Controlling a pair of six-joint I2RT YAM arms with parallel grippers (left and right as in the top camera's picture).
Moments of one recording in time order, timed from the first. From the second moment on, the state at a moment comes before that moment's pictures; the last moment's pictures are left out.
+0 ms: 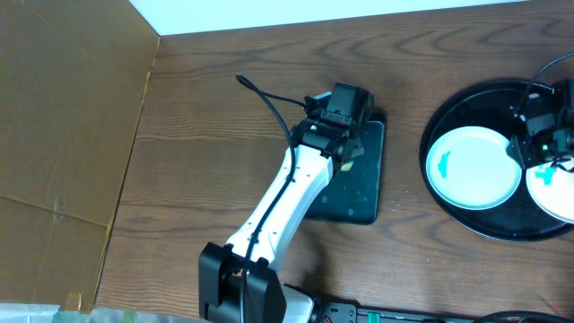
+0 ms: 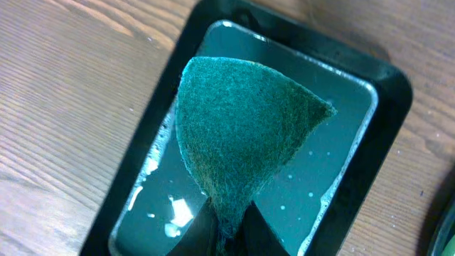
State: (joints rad) left arm -0.33 1.55 1.19 -0.87 -0.32 -0.64; right arm 0.11 1.83 1.04 -0.46 -0.31 -0.17
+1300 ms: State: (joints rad) left arm -0.17 1.89 1.19 -0.71 -0.09 -0.56; right arm 0.11 1.83 1.04 -0.44 -0.31 -0.13
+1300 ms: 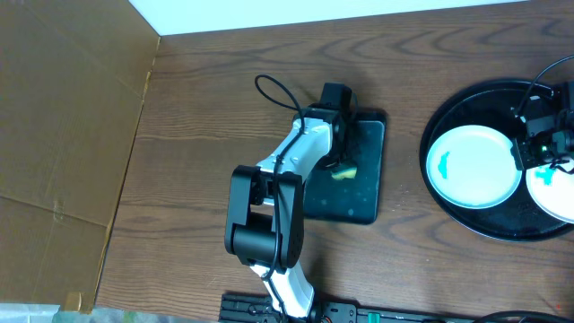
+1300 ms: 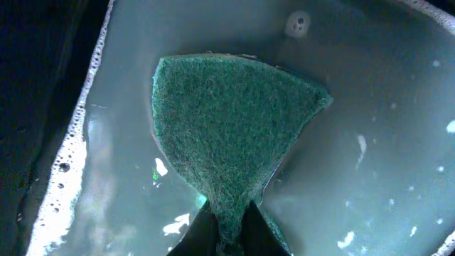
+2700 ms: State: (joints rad) left arm -0.17 1.87 1.20 -0.74 -0.09 -0.51; right arm 0.11 1.83 1.04 -0.43 -0.31 -0.13
